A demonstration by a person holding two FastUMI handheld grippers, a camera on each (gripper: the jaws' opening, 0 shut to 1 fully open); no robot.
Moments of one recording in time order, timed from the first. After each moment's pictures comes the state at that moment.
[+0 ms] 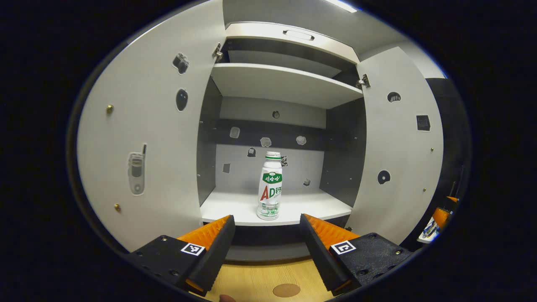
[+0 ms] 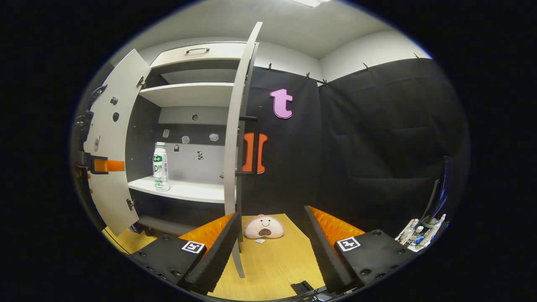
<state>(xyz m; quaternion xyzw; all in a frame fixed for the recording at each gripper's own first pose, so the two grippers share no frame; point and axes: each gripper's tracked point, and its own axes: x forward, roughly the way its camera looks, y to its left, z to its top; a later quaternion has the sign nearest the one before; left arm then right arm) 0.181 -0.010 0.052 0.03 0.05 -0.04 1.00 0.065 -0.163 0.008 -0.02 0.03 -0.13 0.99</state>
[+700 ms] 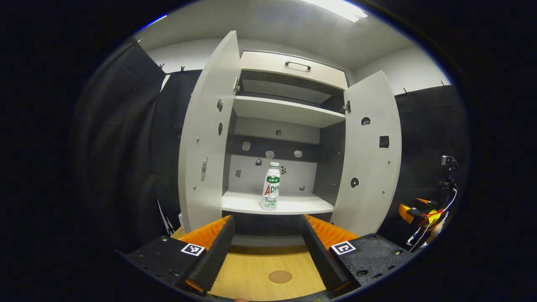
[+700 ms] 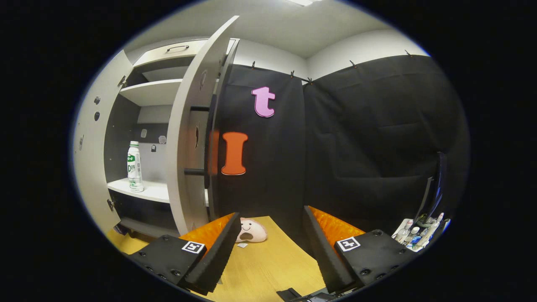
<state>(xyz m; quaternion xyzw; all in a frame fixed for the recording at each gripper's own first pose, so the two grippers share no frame) 0.041 -0.003 0.078 0.02 0.02 -0.02 1.00 0.103 -0.222 -0.009 -0.02 0.03 -0.17 0.98</state>
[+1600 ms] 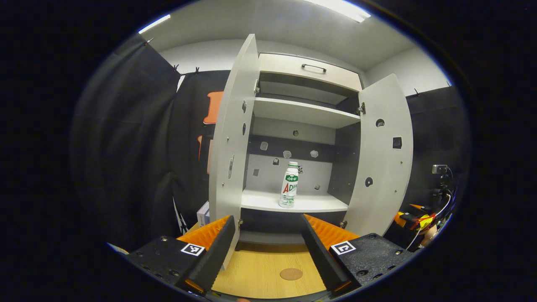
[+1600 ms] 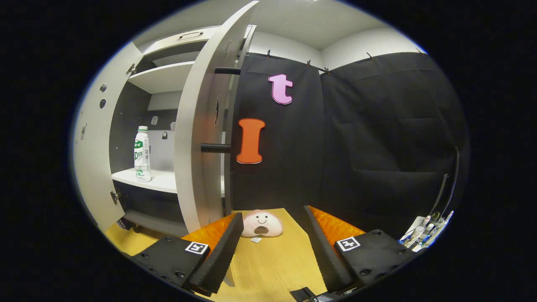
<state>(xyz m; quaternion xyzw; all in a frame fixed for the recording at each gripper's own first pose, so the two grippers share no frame) 0.029 0.036 0.080 0.02 0.02 0.02 1.00 0.149 -0.184 -0.041 -0.02 0.06 -0.13 0.99</state>
